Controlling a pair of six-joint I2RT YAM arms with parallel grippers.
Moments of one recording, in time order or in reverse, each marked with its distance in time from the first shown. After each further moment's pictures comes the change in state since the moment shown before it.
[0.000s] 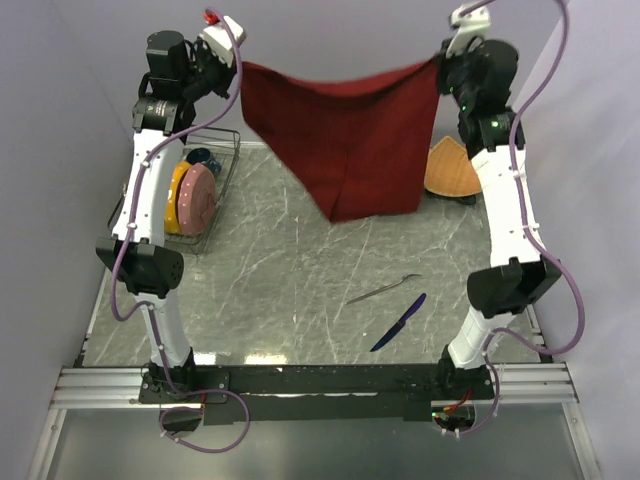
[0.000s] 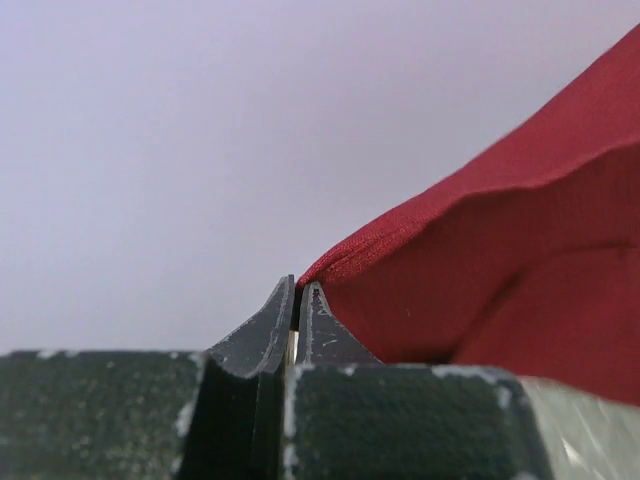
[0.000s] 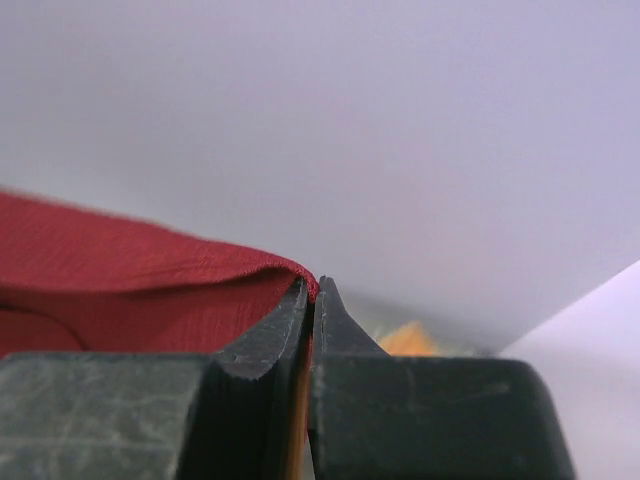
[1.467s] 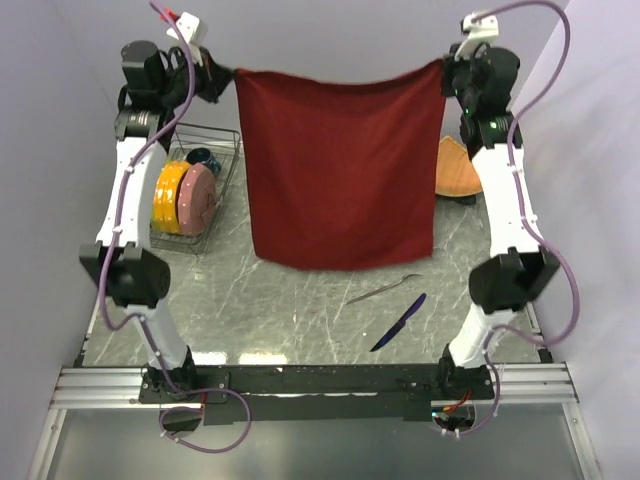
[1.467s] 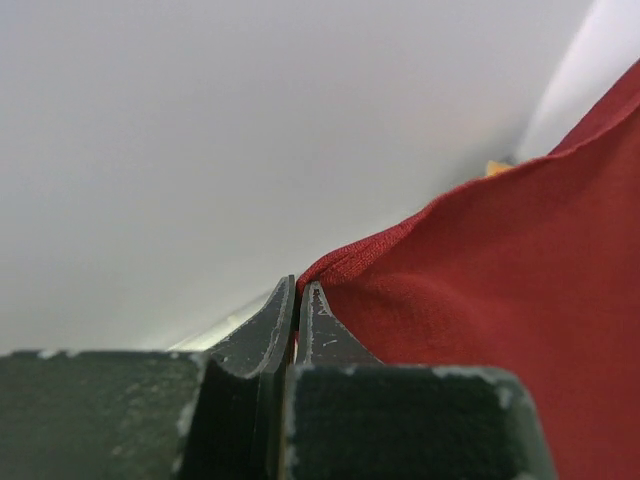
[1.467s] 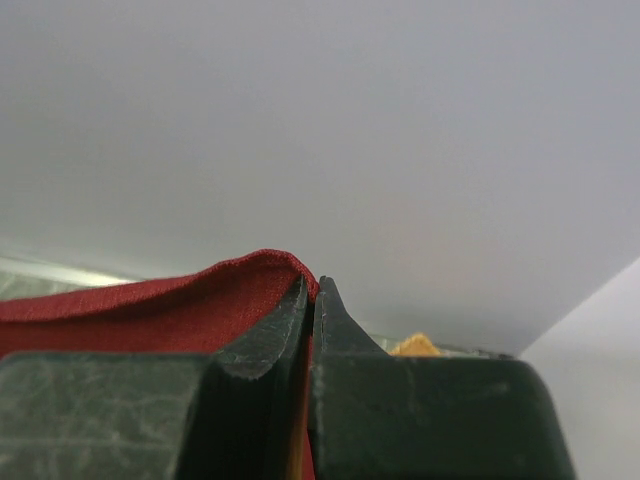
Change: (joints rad) left arm 0.105 -0.154 -0.296 0.212 0.220 -0.414; right arm -0.062 0.000 -0.122 0.151 -0.027 0.090
